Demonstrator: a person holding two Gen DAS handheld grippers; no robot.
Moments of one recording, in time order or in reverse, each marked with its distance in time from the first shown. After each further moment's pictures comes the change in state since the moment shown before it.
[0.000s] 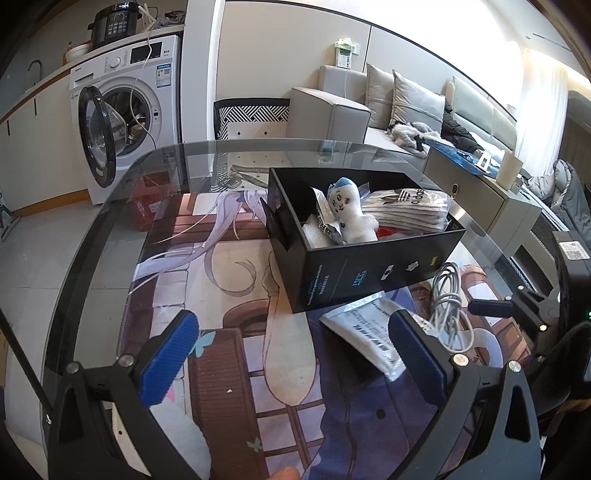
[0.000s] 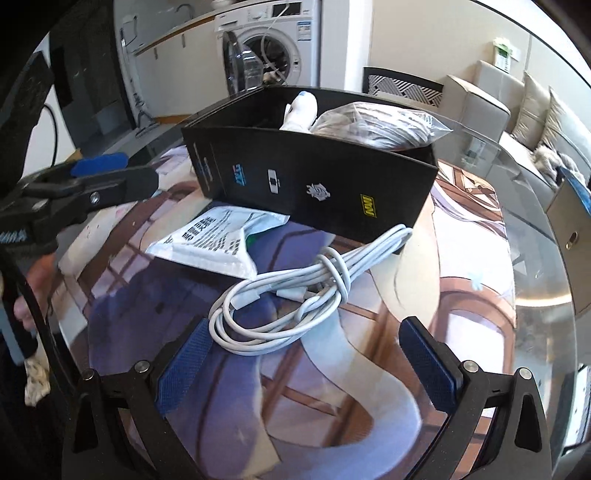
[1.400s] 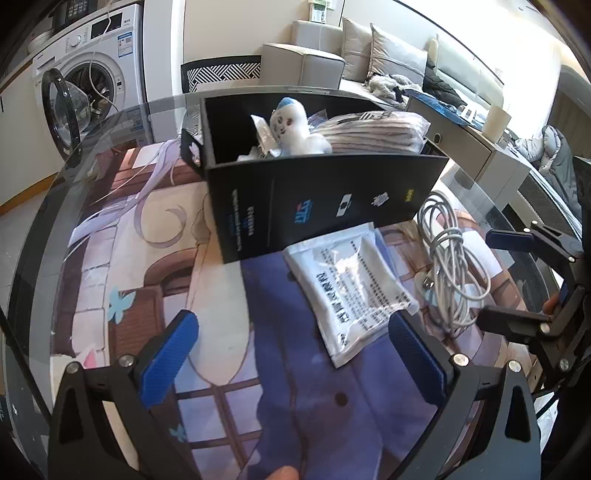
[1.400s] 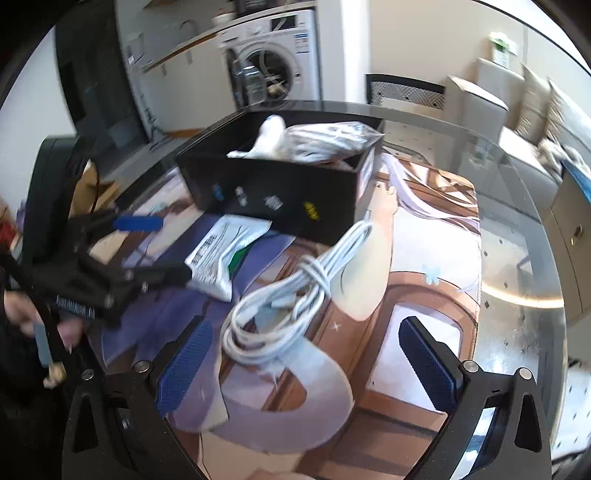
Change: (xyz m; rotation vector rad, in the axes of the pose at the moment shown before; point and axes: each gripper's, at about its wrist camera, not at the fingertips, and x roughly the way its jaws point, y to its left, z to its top) left arm 0.036 -0.042 -0.021 0.051 0.178 -0.071; right arm -0.030 -0.047 -0.013 0.062 -0.052 0.077
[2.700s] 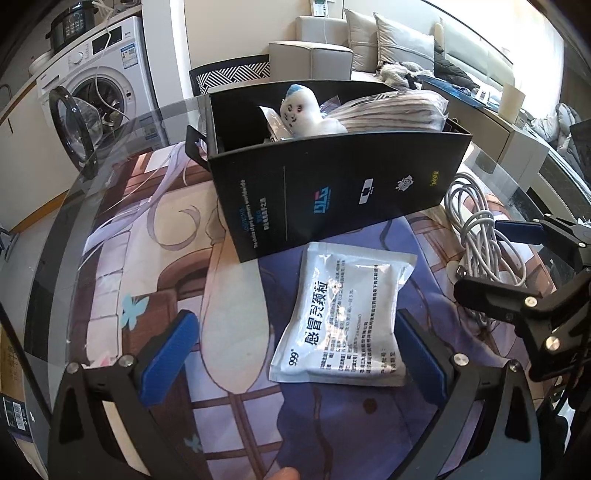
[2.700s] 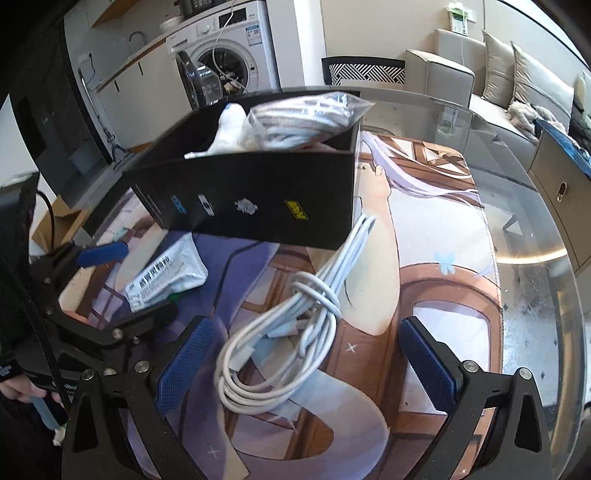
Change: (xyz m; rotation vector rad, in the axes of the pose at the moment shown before) left arm 0.012 -0.002 -0.003 0.059 0.012 0.118; right arm 0.035 0.010 0.010 0.126 0.051 -0.099
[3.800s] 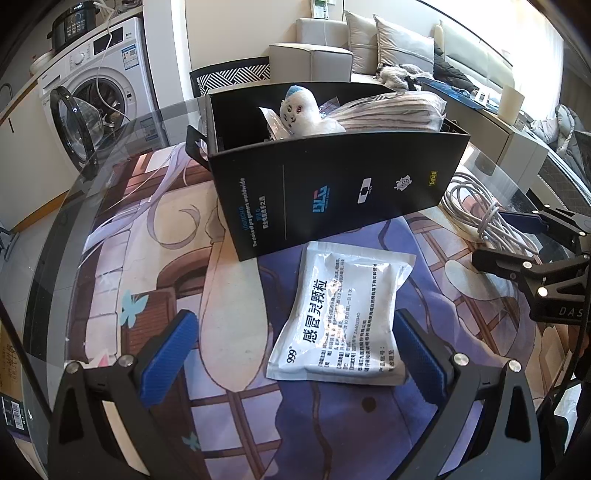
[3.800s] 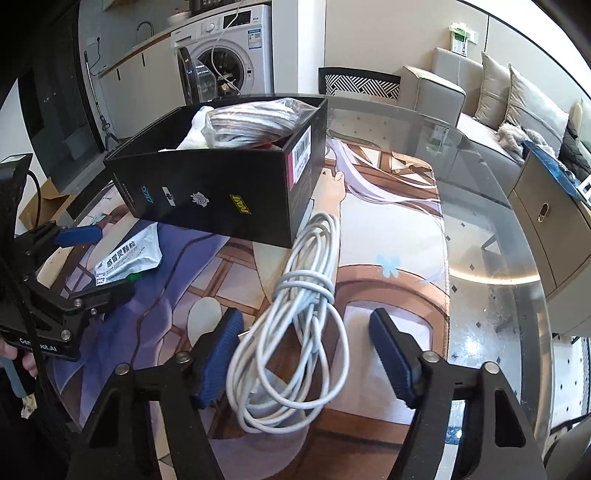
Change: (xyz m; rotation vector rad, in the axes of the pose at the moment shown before) left arm 0.000 0.000 -0.001 -0.003 -0.008 -0.001; right arm -0.007 -0.027 -0.006 -0.065 -0.046 -0.070
